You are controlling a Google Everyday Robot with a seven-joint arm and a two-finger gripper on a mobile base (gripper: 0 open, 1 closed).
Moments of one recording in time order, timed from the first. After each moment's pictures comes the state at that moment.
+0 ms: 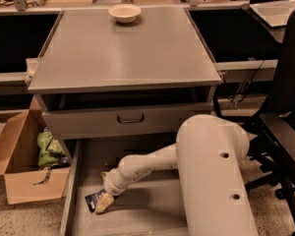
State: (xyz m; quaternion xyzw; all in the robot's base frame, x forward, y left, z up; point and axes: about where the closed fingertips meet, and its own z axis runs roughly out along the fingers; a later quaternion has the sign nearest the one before) arm 0.521 0.186 0.339 -0.66 0.68 0.25 0.23
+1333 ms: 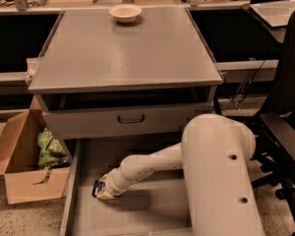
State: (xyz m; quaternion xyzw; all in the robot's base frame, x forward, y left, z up) arm 0.522 0.180 0.350 -0.65 0.68 0.24 0.24
